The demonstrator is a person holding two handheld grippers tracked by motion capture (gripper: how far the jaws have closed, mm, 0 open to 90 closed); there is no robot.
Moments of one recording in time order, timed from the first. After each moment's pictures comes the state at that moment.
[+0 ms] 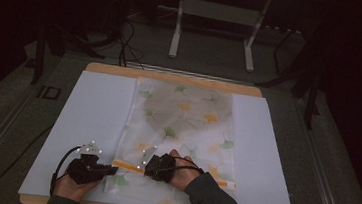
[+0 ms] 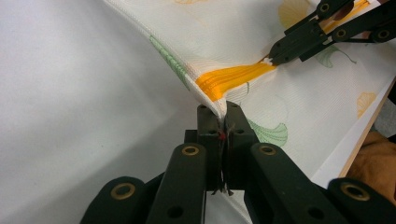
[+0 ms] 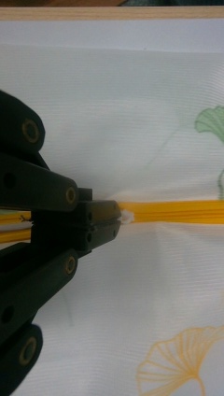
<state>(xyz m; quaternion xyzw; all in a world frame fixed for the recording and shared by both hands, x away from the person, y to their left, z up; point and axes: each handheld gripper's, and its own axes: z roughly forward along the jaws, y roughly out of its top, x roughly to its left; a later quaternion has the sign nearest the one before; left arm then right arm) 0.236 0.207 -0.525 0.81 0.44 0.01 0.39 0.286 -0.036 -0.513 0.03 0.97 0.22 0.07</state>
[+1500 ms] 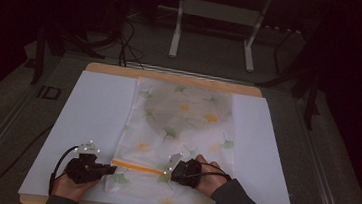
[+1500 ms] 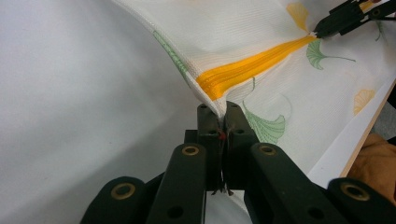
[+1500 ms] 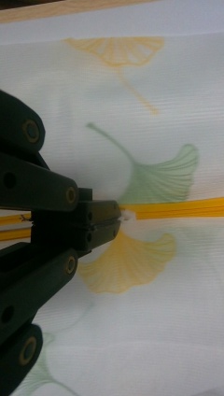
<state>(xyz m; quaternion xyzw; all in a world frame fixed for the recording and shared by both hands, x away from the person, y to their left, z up) 0.236 0.212 -0.525 0.80 0.44 0.01 0.39 0.281 -0.106 -0.508 0.05 0.98 0.16 0.10</state>
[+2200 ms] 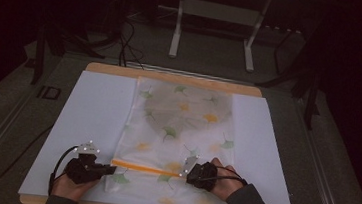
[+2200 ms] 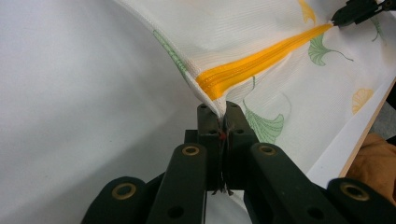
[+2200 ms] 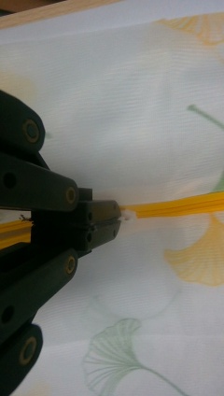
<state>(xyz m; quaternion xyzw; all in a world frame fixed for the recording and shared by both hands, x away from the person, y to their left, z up) 0.236 0.212 -0.525 0.80 0.45 0.01 0.39 0.278 -0.147 -0.507 0.07 0.98 0.14 0.11</state>
